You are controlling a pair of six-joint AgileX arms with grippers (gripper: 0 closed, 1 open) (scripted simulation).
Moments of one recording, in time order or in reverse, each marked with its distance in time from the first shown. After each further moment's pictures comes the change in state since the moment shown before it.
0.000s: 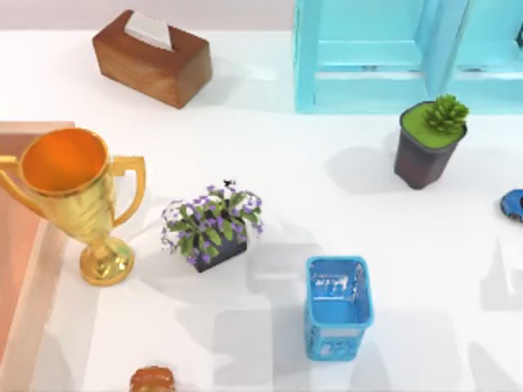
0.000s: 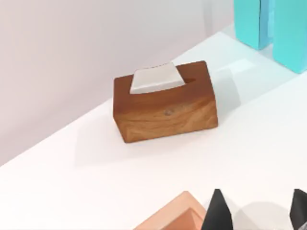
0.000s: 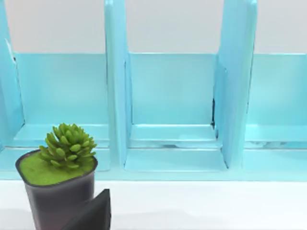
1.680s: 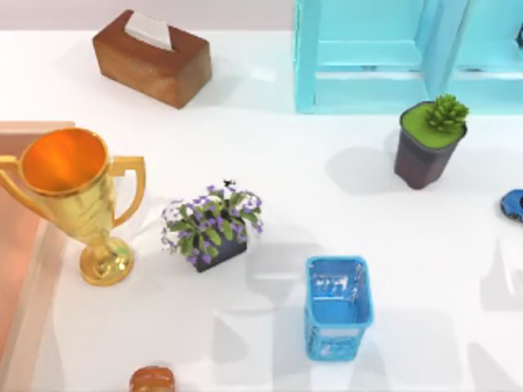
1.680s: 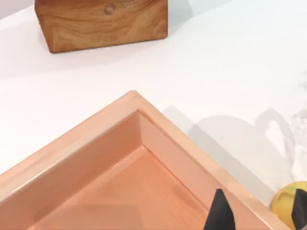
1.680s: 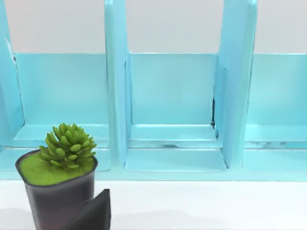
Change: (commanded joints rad) left arm 0.089 0.221 -0.220 0.042 0.110 0.255; right arm 0.000 0.000 0.000 0.000 0.000 0.000
